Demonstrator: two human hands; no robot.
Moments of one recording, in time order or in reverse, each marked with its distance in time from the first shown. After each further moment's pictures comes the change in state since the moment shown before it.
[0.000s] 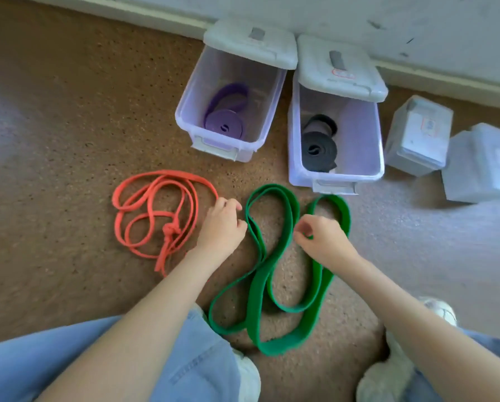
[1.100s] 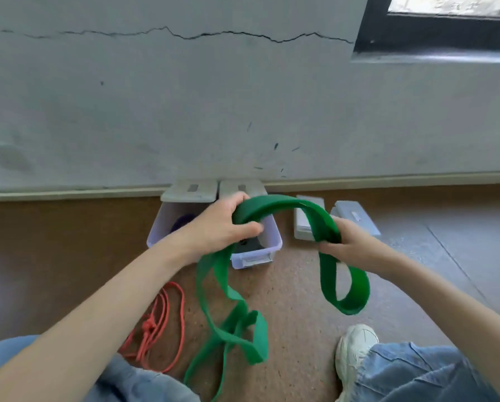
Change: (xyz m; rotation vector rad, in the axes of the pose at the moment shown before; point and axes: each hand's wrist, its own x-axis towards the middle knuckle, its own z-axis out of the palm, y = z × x) left_hand -0.156 0.224 -0.164 -0.308 -0.191 0.666; right_hand -0.199 0.021 -0.218 0.299 0.266 -0.170
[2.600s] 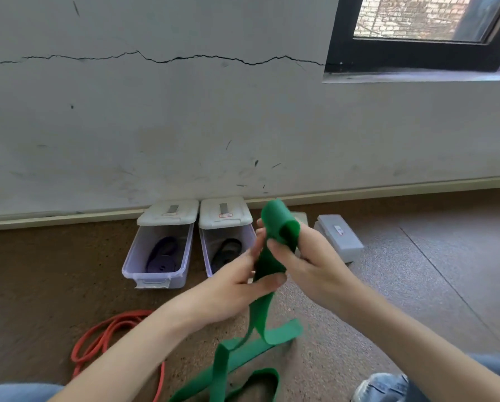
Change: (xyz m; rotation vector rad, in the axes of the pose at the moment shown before) left_hand -0.004 0.010 0.054 -0.253 -0.228 0.036; right_hand -0.016 -0.062 0.017 0.318 0.244 -0.292
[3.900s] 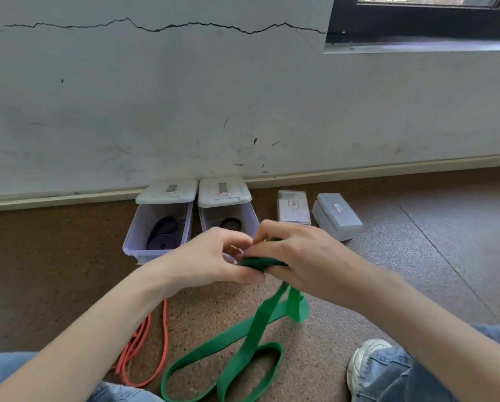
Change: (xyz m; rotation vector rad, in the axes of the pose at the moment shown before) left_hand -0.016 0.005 -0.022 0.283 -0.081 -0.158; right_hand -0.020 -0.001 -0.003 -0.759 -0.373 -0.390
